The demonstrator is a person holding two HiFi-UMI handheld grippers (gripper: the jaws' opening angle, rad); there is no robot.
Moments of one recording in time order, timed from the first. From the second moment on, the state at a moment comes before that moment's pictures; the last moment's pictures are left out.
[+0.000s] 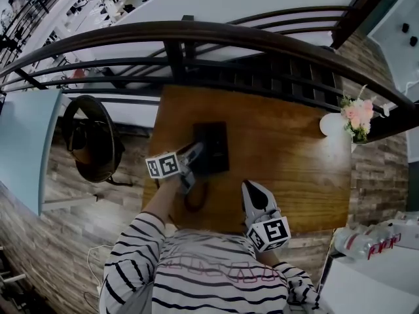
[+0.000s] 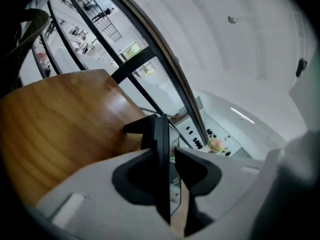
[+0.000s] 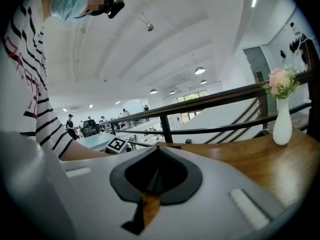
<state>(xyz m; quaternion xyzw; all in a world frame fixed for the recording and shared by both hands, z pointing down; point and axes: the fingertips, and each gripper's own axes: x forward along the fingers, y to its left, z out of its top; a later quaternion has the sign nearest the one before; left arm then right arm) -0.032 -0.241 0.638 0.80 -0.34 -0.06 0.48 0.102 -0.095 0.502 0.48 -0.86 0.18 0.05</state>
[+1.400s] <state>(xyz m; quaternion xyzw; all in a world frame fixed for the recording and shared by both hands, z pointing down) -0.041 -0.211 0.654 0.81 -0.37 -0.02 0.46 0.099 -0.102 0.508 0.47 -0.86 0.18 0.05</state>
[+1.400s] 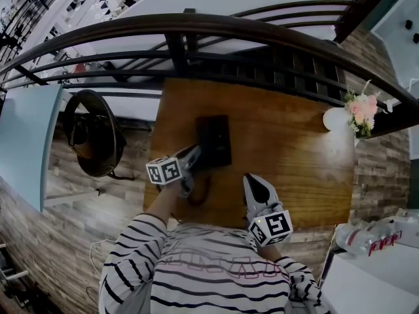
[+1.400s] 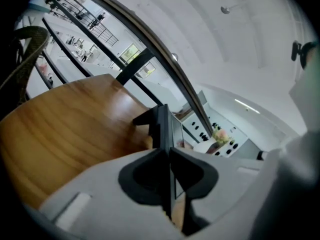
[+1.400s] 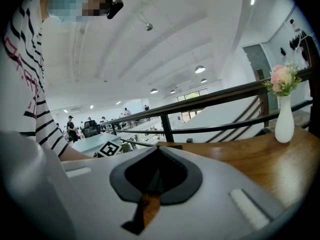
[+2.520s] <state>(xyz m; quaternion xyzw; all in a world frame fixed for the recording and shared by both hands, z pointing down) -0.041 -0.213 0.658 0.80 -0.39 -0.01 0.45 0.097 -0.105 0.512 0.47 -0.86 0.19 0.04</state>
